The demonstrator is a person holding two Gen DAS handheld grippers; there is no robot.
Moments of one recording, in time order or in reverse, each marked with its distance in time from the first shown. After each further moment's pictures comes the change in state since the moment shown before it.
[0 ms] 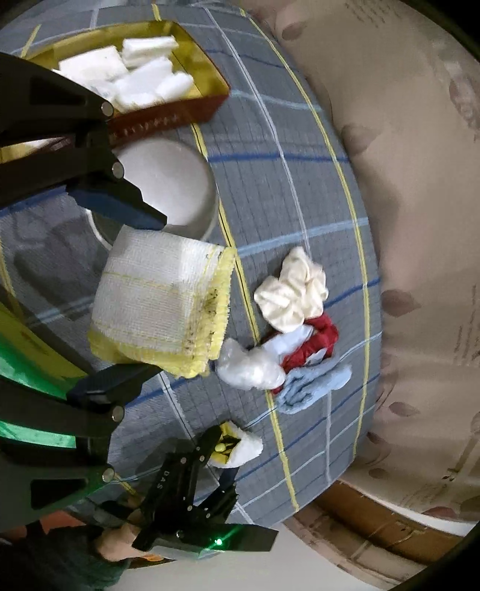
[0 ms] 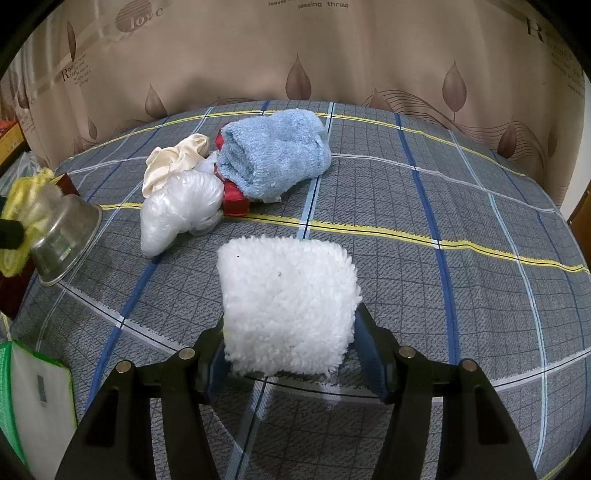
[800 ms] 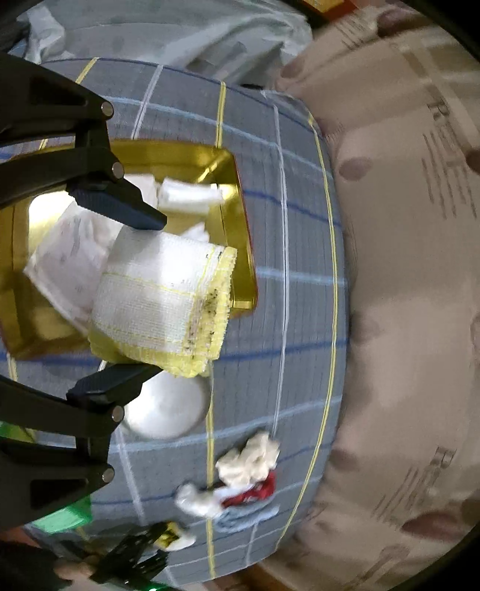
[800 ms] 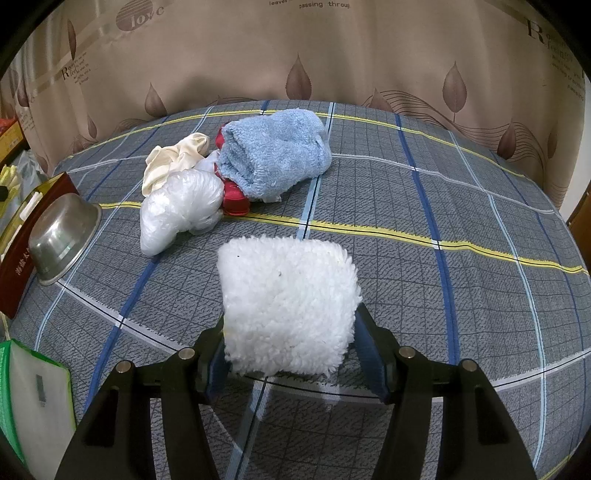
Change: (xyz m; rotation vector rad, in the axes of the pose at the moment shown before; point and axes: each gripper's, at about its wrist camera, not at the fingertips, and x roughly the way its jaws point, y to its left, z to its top) left arm -0.047 0.156 -0.031 -0.302 -0.046 0.252; right arm 0.000 0.000 0.000 -0.002 0.000 -0.001
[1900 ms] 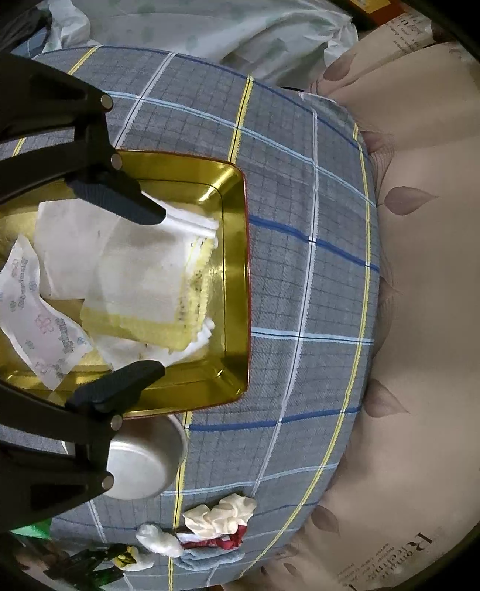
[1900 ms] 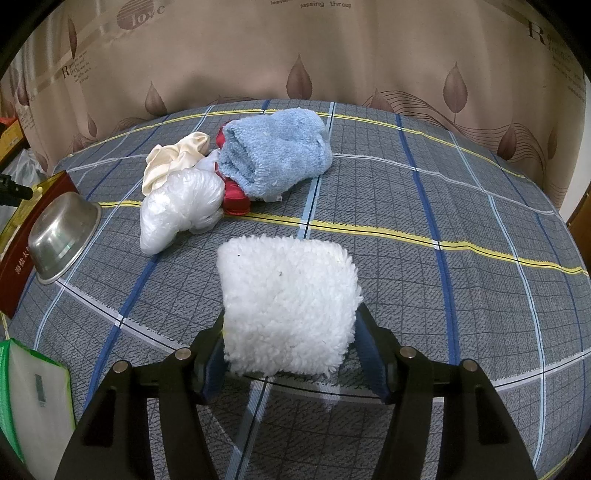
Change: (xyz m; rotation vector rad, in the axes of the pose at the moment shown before) left arm 0.058 0.051 0.024 -0.127 0.111 0.004; right arm 0.000 0.001 0.000 -0.001 0.001 -0.001
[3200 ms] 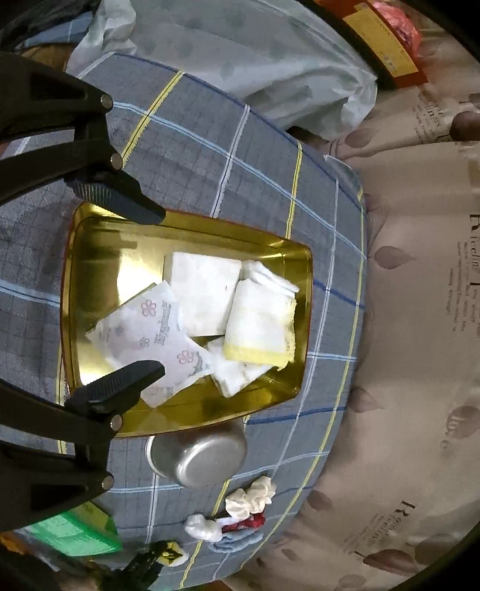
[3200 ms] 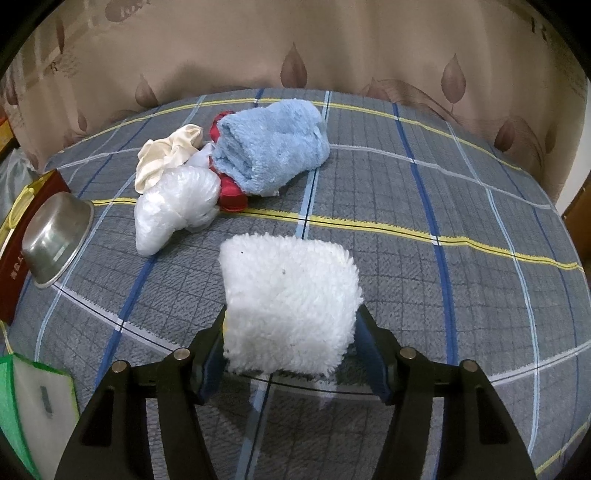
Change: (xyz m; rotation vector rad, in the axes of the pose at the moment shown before) left arm -0.072 0.024 -0.122 -0.078 -0.167 0.035; right arm 0.004 0.000 0.009 0.015 0.064 -0.028
